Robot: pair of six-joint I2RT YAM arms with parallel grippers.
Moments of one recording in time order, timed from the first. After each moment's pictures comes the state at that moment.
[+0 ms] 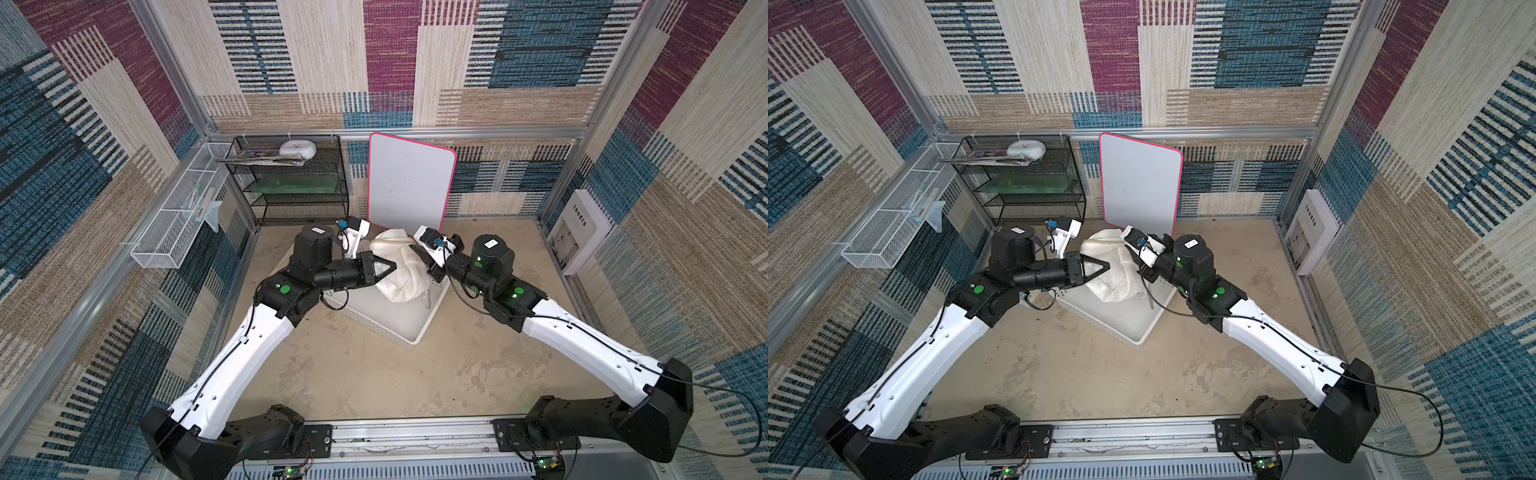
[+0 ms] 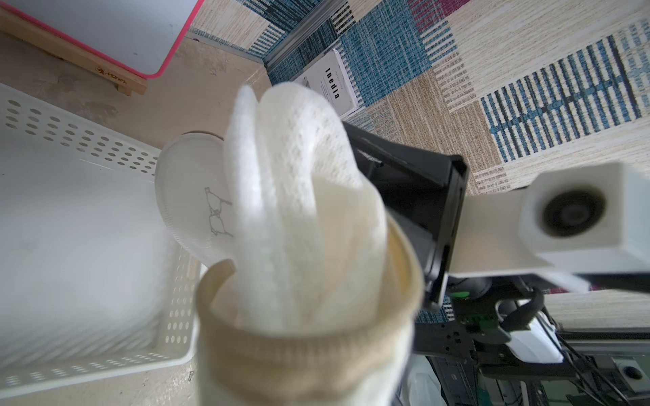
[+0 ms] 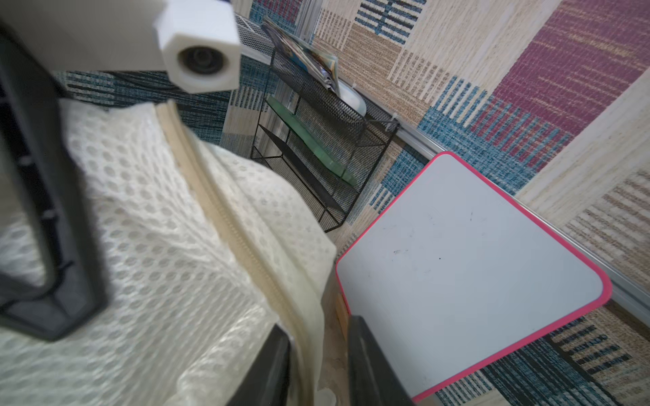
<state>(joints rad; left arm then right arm) -0.46 1.22 1.31 -0.52 0.66 -0.68 0.71 1.30 1.17 0.07 -0.06 -0.47</state>
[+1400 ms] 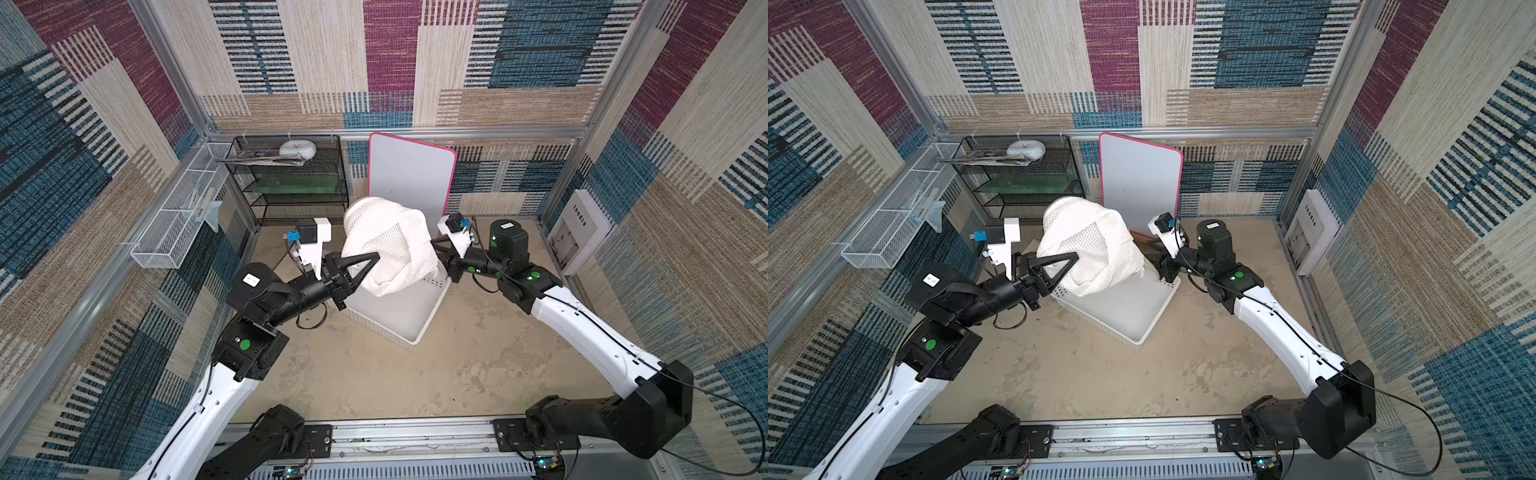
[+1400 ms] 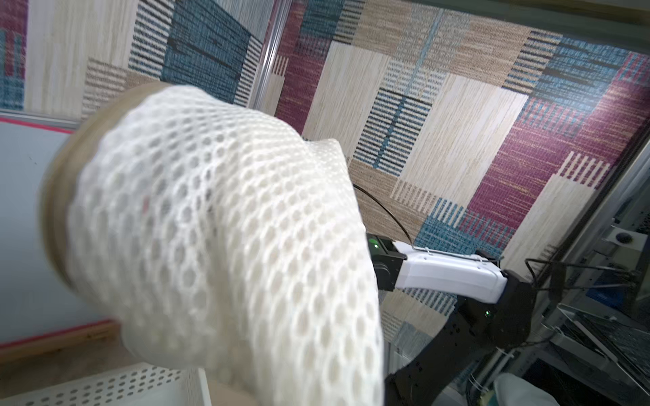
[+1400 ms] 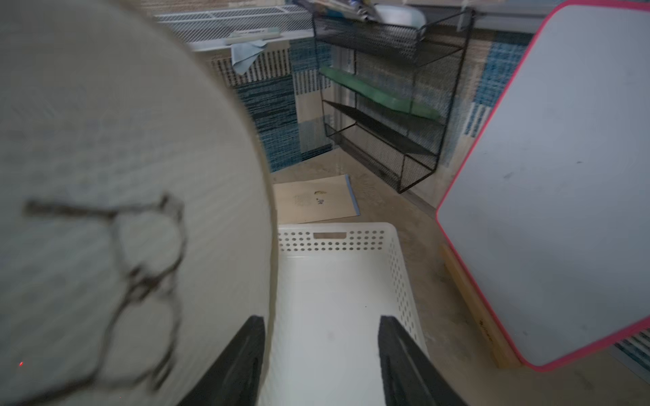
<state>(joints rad) -0.48 0.88 1.13 -0.02 0.59 -0.45 0.49 1.28 1.21 -0.12 -0.48 -0.09</state>
